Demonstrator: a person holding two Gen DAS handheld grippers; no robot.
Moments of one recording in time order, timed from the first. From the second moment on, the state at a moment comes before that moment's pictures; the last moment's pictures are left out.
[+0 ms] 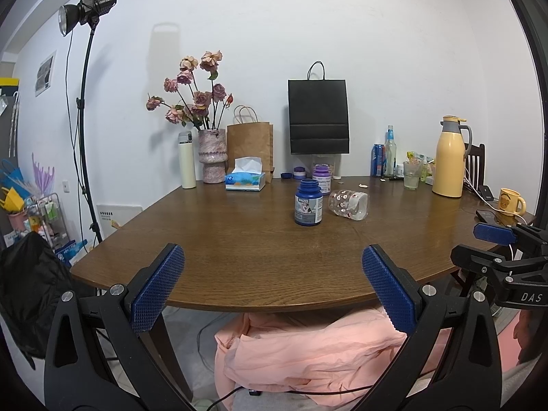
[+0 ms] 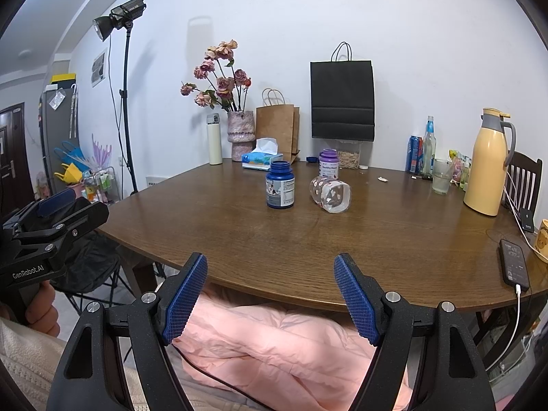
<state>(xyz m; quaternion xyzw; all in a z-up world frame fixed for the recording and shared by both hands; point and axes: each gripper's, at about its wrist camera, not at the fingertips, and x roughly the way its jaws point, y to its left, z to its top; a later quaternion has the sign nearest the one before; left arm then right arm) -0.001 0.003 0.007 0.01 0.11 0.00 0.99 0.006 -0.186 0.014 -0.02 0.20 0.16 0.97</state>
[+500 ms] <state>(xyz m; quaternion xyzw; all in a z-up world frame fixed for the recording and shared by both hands) 0.024 0.000 0.009 0.01 0.06 0.00 1.00 0.023 -0.188 0.005 -0.01 0.20 0.17 0.97</state>
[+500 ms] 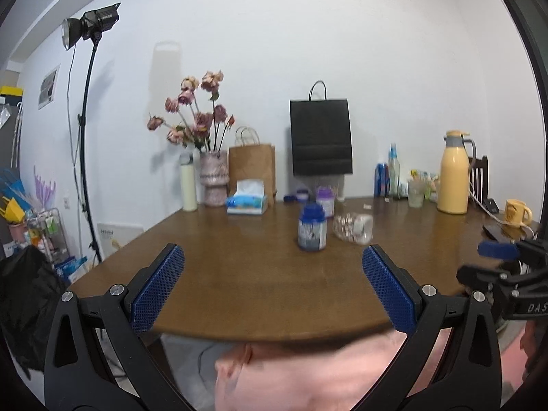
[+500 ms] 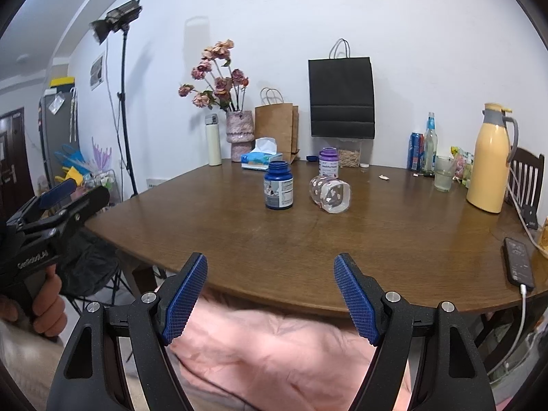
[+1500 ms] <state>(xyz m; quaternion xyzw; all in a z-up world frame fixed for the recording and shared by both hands) 0.284 -0.025 -0.024 -0.02 0.30 -0.06 0.95 0.396 -0.183 -0.048 -0.07 0.39 0.18 0.90</state>
